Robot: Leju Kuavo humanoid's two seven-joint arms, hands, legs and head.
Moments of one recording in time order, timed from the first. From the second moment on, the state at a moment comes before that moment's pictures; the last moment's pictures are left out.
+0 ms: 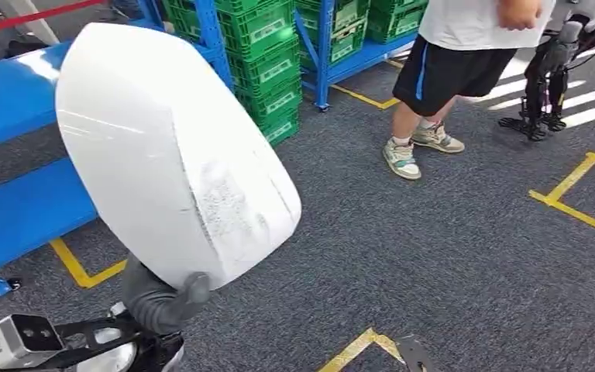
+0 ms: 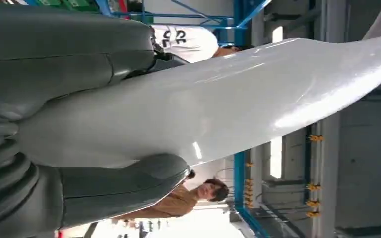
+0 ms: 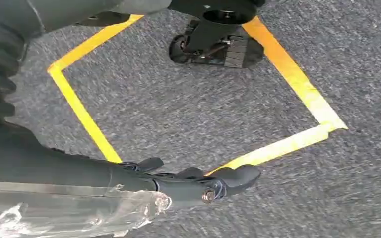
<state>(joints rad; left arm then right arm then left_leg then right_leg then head) 0.07 -0.23 -0.49 -1.83 0.03 -0.42 -0.67 -0.12 0.19 -1.09 -0.29 1.25 -0.18 -0.35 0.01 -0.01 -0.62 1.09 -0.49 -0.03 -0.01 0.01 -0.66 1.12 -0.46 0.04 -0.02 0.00</state>
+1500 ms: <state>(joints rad) 0.07 -0.23 -0.49 -1.82 0.03 -0.43 -0.68 -0.13 0.18 -1.09 -0.29 1.28 -0.20 -0.38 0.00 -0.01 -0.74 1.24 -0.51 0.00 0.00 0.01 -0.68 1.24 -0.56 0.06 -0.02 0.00</state>
